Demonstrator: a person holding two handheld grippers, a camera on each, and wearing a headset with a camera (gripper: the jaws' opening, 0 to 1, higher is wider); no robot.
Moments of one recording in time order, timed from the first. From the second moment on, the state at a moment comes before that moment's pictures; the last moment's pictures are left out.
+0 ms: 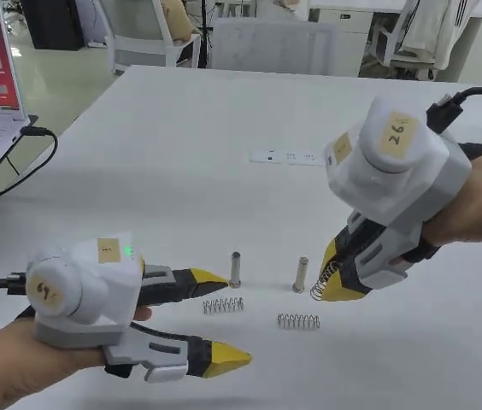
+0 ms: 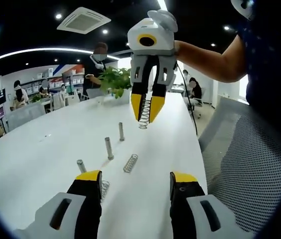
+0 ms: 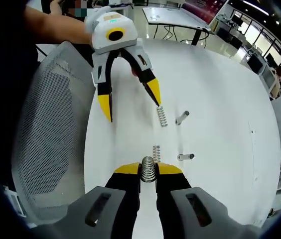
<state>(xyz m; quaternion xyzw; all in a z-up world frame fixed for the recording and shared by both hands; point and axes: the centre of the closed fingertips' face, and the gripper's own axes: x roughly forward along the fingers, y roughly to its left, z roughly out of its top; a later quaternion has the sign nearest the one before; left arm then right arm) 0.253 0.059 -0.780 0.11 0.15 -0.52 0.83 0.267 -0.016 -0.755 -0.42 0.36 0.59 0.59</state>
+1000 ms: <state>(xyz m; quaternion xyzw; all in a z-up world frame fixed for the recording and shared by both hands) 0.257 0.092 -0.779 0.07 0.14 -0.45 0.88 0.323 -0.071 -0.741 -0.42 0.39 0.52 0.63</state>
